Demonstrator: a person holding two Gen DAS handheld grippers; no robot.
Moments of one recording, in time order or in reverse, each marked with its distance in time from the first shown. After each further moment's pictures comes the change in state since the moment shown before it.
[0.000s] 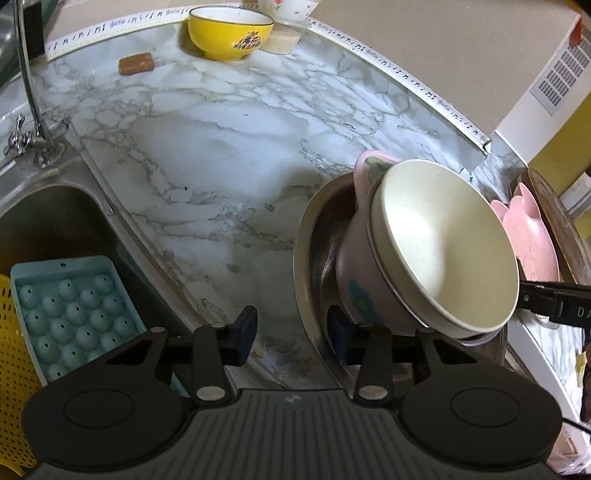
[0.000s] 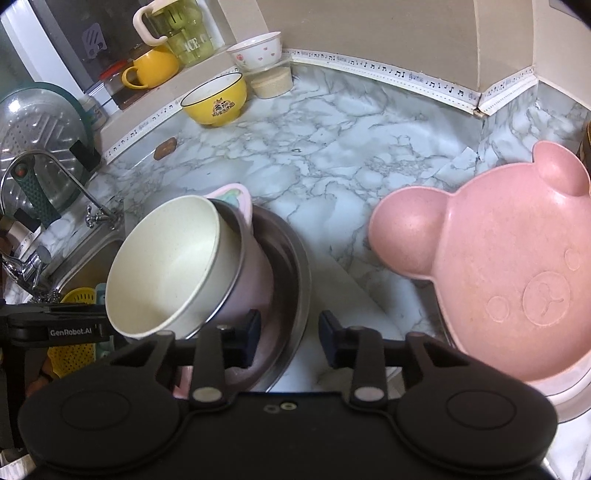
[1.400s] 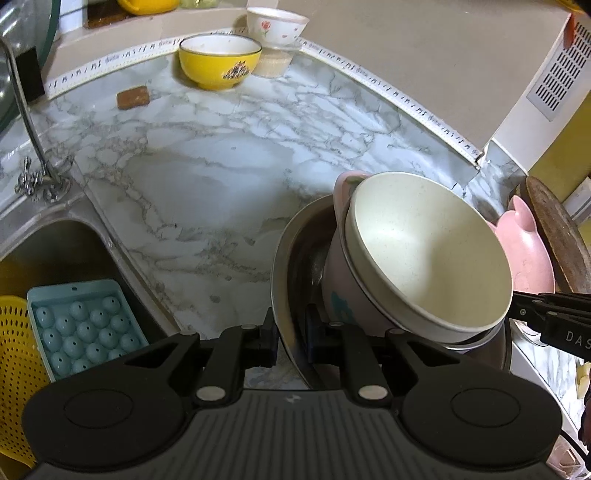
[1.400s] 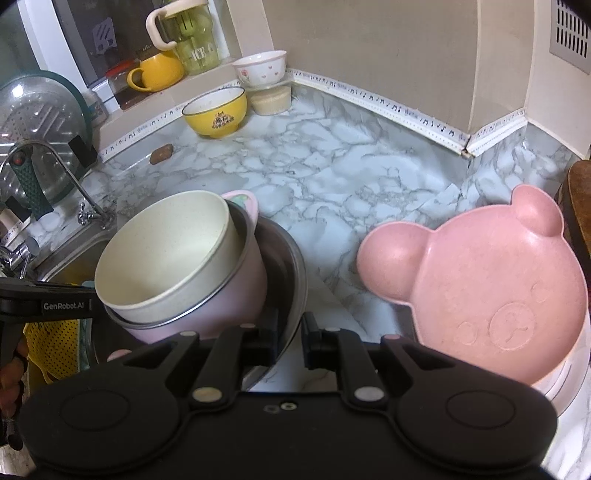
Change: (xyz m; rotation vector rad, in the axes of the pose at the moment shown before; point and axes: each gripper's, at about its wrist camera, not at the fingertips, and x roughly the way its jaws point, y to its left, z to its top) left arm -0.023 -0.034 0.017 0.037 -0.042 0.057; right arm -0.023 0.013 0.007 -0.084 -0.047 -0.079
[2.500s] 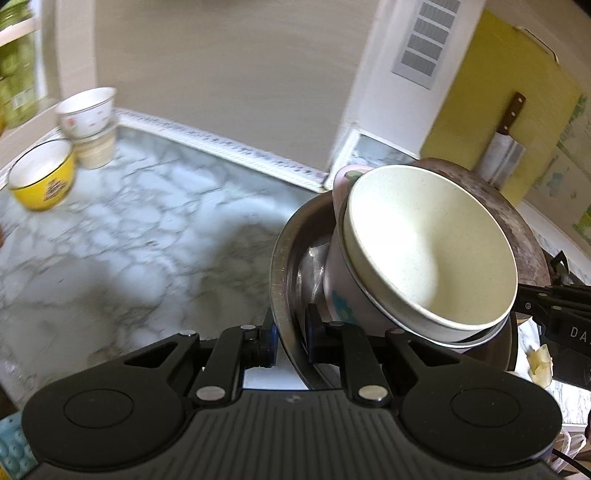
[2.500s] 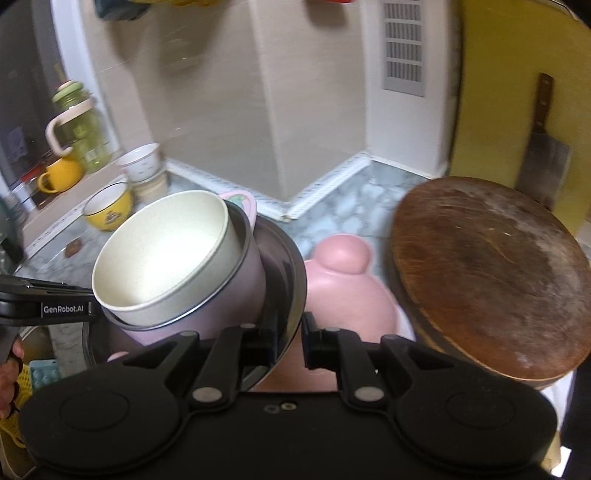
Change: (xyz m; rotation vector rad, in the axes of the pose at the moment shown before) left arm 0.021 -0.173 0.063 0.313 -0.039 -0.171; right arm -0.105 -0.109 0.002 0.188 -0.185 -0.248
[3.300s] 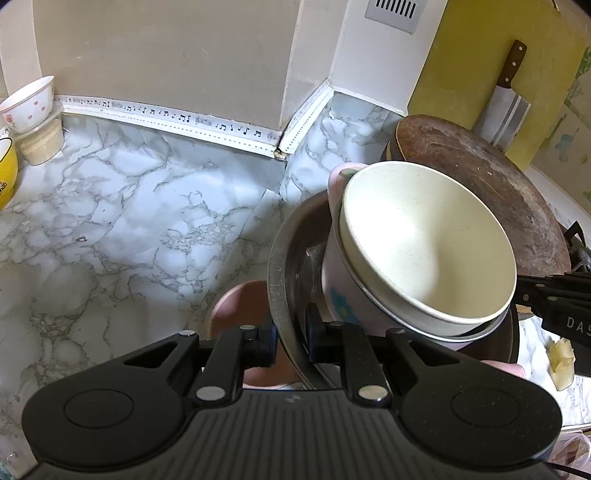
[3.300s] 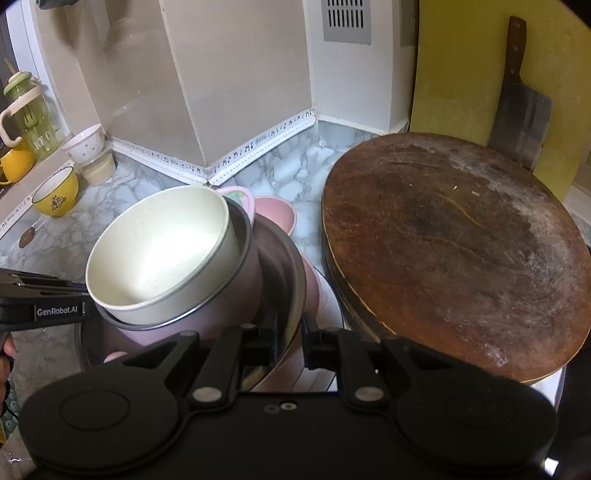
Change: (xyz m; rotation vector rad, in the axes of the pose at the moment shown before) left arm 0.079 -0.045 -0.003 0.052 0.075 0.010; right arm 0.048 -0.071 -0.014 0.032 0.082 -0.050
